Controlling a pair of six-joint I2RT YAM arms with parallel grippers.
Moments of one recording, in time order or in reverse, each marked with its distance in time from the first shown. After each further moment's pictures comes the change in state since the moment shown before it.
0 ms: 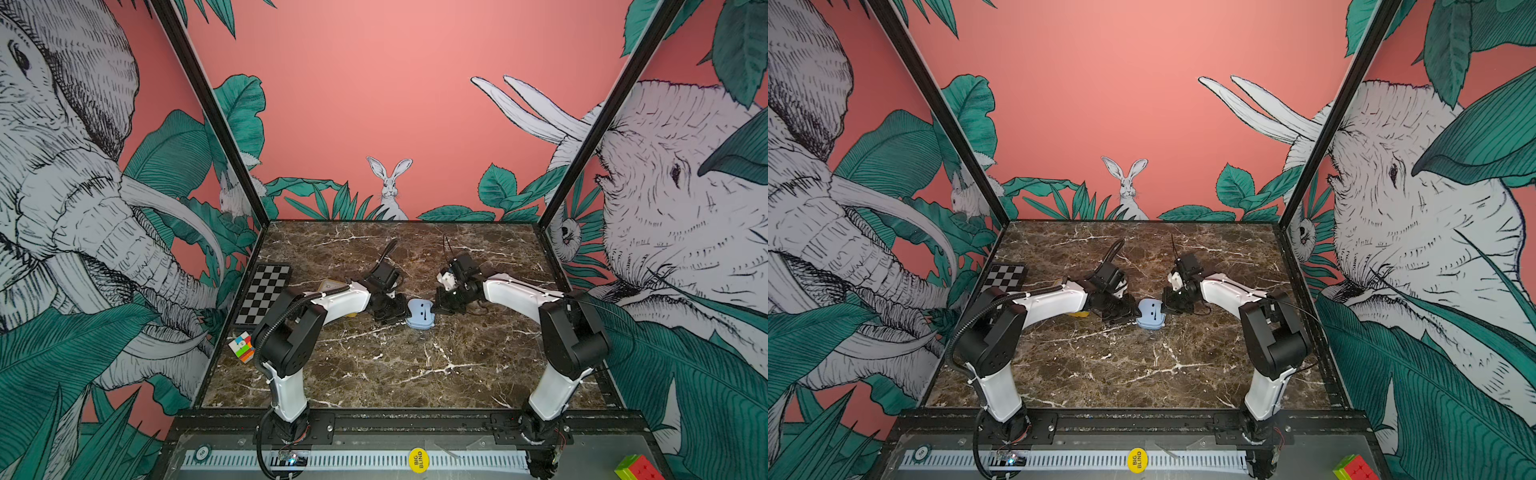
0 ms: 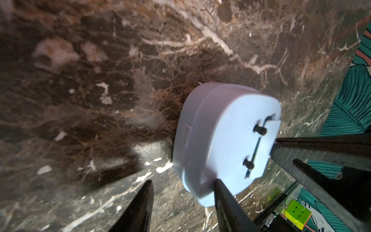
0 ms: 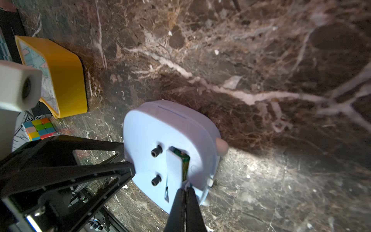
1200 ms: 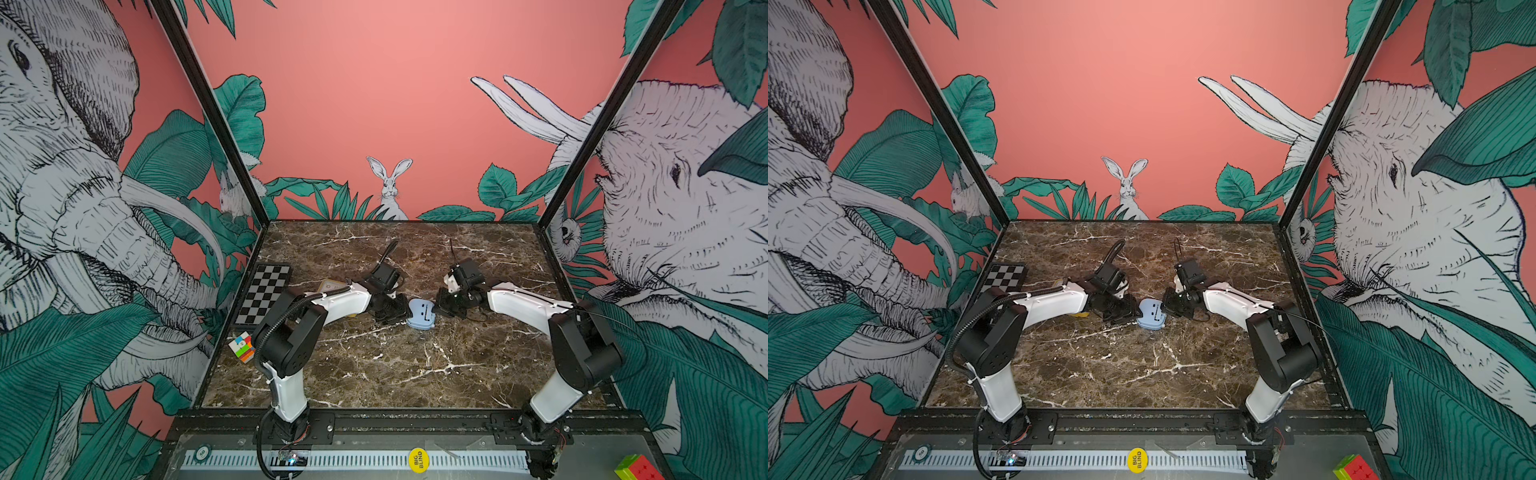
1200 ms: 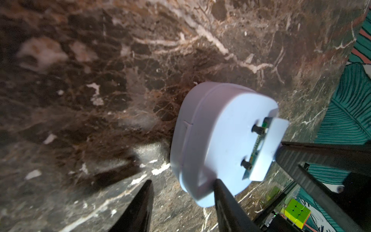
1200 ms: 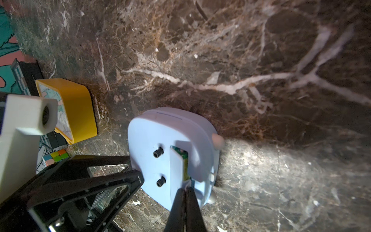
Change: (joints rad) left arm -0.006 0.000 -0.010 0.027 0.004 -0.002; right arm 0.032 -0.091 -0.104 0.119 0.082 0.227
